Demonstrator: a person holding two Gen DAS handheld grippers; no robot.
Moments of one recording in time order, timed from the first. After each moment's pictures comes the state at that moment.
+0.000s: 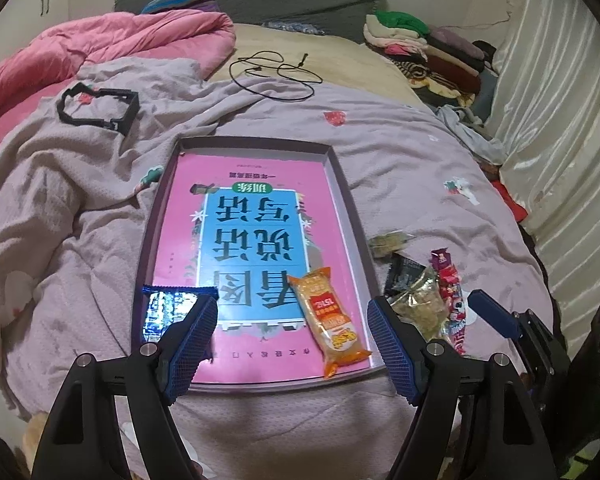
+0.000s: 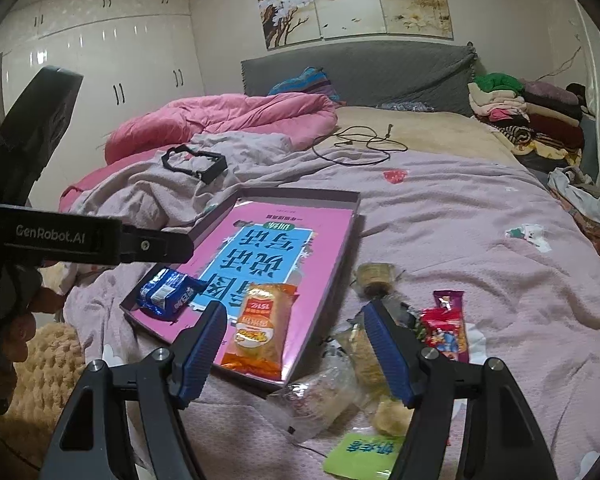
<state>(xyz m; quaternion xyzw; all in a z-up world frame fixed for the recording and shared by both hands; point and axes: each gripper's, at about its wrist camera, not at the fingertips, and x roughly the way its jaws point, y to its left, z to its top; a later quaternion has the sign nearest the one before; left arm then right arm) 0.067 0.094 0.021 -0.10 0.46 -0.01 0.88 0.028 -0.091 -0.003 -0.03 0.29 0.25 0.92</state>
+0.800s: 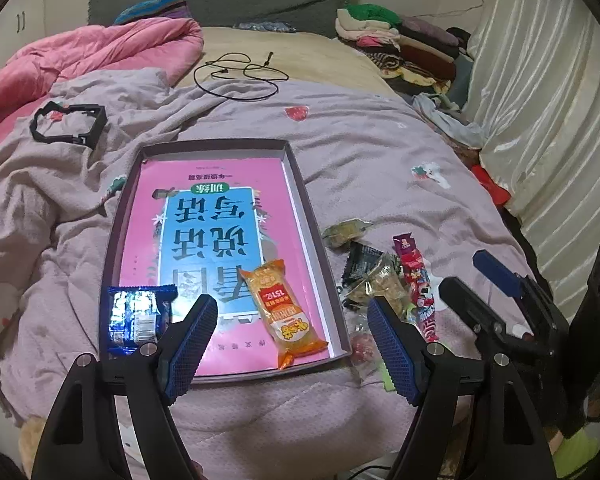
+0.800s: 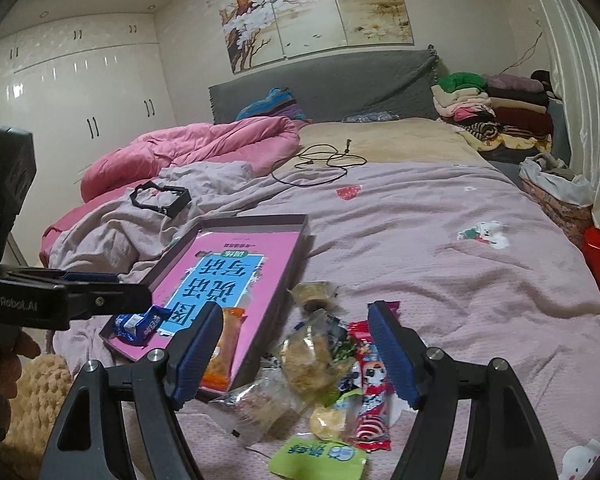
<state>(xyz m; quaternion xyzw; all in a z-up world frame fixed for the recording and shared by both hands) 0.062 0.056 0.028 -0.08 0.46 -0.05 0.88 0.039 -0.146 0.010 0.01 0.27 0.21 0.94</state>
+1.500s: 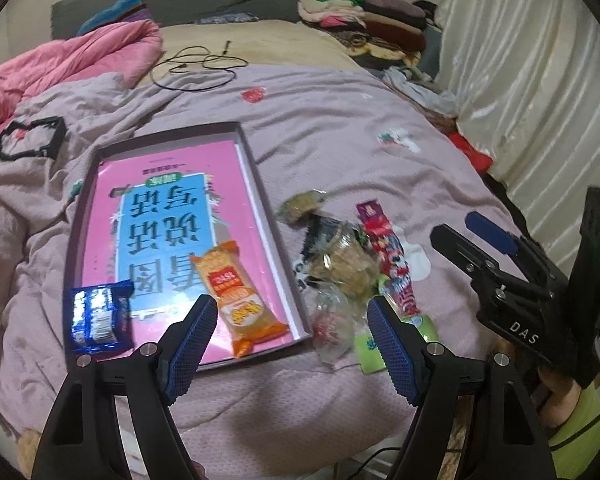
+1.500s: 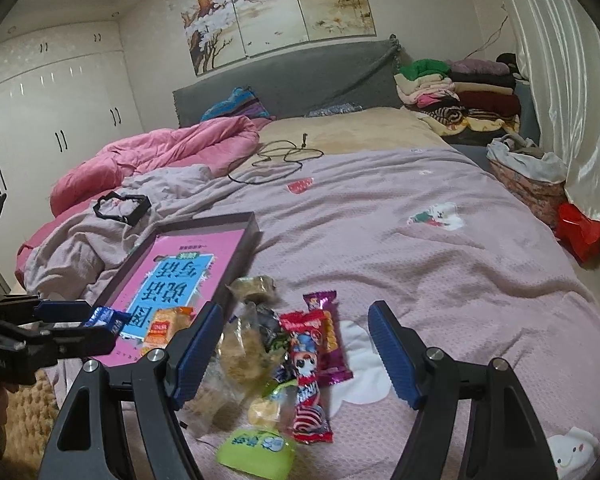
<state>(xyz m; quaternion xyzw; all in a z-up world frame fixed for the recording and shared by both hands) 0.059 0.013 0.012 -0.03 0.47 -0.10 0.87 0.048 -0.187 0.001 0.03 0.29 0.15 0.94</state>
